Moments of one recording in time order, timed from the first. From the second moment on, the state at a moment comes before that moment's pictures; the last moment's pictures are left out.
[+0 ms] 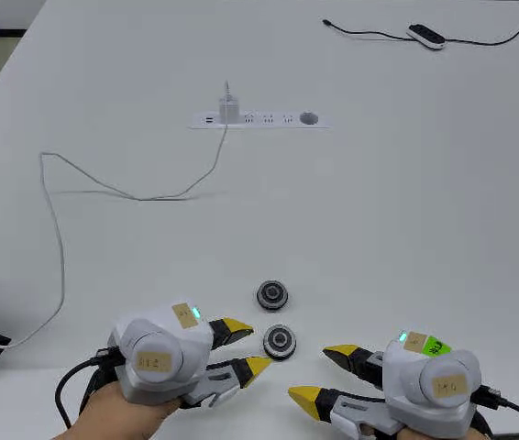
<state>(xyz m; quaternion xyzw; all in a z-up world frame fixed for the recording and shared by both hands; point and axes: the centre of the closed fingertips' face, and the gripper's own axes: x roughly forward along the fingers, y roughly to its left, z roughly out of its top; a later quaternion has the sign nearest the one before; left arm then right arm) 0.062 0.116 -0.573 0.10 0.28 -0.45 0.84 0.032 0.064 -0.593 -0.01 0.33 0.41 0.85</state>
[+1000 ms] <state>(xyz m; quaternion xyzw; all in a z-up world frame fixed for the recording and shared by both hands) 0.077 0.087 -0.594 0.17 0.29 -0.48 0.81 0.034 0.064 -0.597 0.00 0.34 0.41 0.85</state>
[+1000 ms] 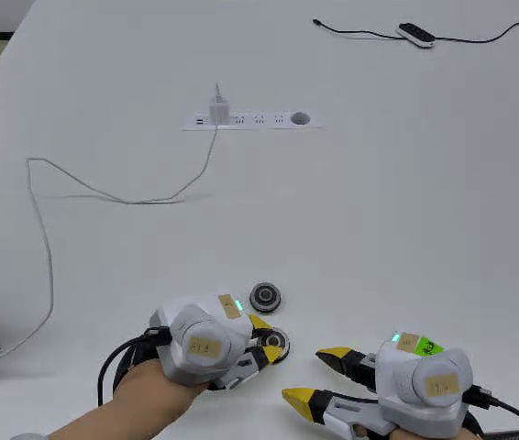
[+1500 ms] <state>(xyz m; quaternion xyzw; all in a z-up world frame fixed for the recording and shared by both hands) 0.076 0.088 -0.603 0.20 0.30 -0.49 0.79 0.036 0.067 -0.595 0.01 0.34 0.41 0.85</state>
